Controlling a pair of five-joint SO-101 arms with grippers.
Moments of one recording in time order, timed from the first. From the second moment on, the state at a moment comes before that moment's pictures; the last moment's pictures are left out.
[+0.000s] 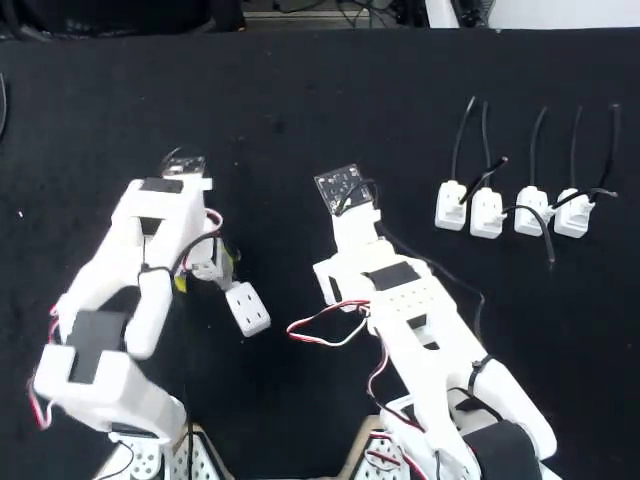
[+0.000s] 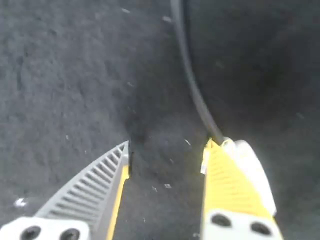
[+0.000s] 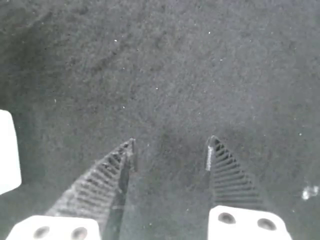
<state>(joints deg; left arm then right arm) 0.3 2.8 26.0 70.6 5.6 -19.0 -26.9 63.0 35.7 3.8</state>
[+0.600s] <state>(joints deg) 0.6 -6.6 41.8 72.0 -19.2 -16.3 -26.9 63.0 35.7 3.8</state>
